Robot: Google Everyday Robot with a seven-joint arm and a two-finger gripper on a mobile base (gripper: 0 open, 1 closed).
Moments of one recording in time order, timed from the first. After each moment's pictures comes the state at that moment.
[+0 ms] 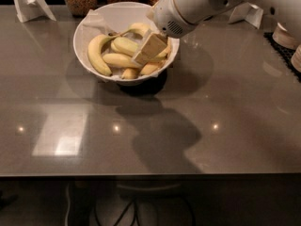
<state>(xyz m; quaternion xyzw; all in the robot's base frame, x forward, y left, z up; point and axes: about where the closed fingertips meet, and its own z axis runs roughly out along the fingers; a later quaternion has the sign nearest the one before) 0.611 0.012 0.964 -0.61 0.68 0.08 0.40</state>
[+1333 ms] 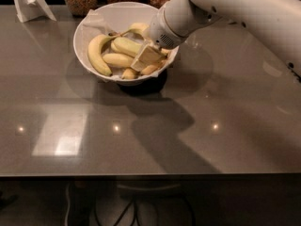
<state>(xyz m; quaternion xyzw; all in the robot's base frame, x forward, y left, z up) 0.635 0.019 0.914 -0.60 0.71 0.08 0.36</state>
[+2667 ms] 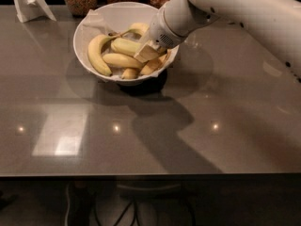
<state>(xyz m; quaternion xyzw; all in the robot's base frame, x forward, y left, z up) 0.640 0.021 0.914 -0.60 0.71 0.07 0.37</state>
